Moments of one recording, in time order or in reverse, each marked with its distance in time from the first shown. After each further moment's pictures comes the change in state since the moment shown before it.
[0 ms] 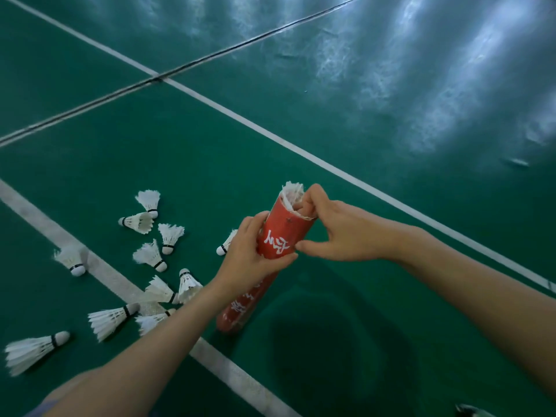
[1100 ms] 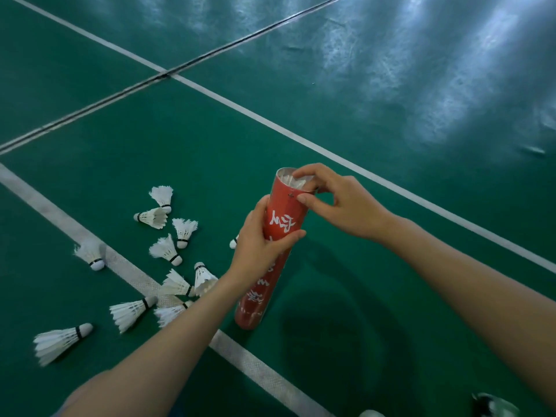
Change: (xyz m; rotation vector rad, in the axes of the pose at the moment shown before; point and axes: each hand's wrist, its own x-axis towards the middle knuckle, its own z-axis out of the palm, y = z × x) left_hand 0.005 -0.002 -0.007 -0.056 0.065 -0.077; right_hand 0.031 0.002 0.018 0.228 0.369 -0.055
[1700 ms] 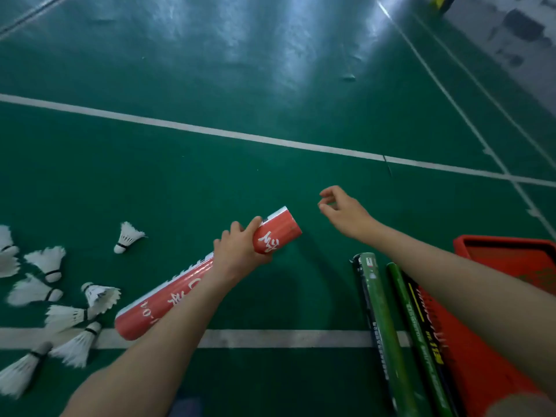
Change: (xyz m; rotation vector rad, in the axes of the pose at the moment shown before) left_hand -0.095 0.040 0.129 0.811 -0.671 0.175; right_hand -0.262 0.048 -0.051 0.013 0.344 0.976
